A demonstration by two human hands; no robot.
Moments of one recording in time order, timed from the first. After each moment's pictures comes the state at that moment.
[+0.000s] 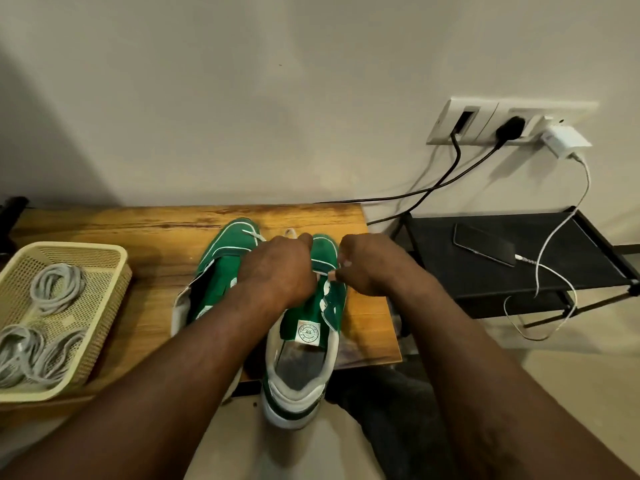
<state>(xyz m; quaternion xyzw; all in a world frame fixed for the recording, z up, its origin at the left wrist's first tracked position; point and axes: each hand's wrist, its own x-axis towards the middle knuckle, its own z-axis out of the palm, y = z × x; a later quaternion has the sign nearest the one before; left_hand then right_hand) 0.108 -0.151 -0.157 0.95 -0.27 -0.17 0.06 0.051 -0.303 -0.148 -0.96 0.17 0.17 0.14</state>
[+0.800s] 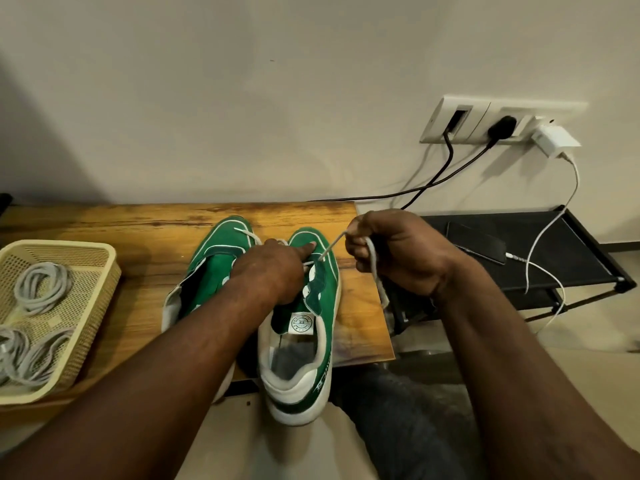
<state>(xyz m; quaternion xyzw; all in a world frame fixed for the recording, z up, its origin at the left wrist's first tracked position) 0.120 -0.158 -0.179 0.93 -0.28 -0.25 -0.01 0.026 -0.325 -0.112 -0.64 0.16 0.13 0.74</state>
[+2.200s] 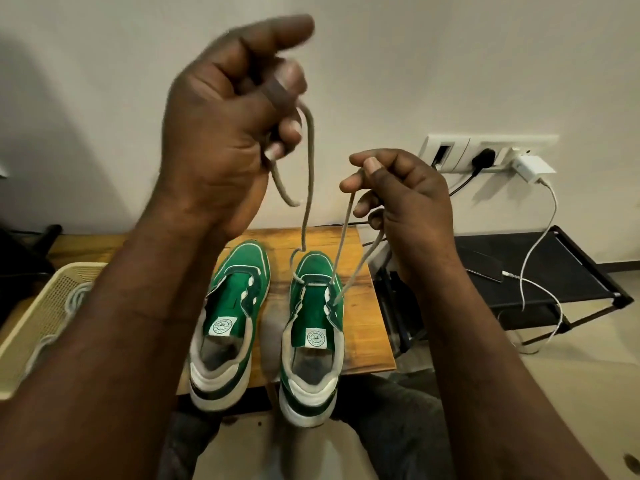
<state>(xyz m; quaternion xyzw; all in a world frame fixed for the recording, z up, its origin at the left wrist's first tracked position) 0.099 -0.109 0.025 0.54 -0.35 -0.02 0.76 0.009 -0.282 -0.030 -0.70 0.11 -0.26 0.65</state>
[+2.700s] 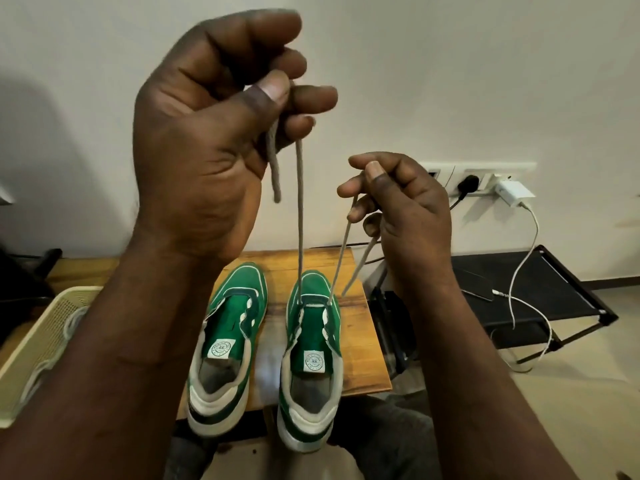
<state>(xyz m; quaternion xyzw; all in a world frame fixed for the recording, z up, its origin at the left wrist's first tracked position) 0.079 -0.097 0.055 0.48 -0.40 0.01 0.78 0.005 -0.272 -0.005 -0.69 0.06 -0.30 0.66</state>
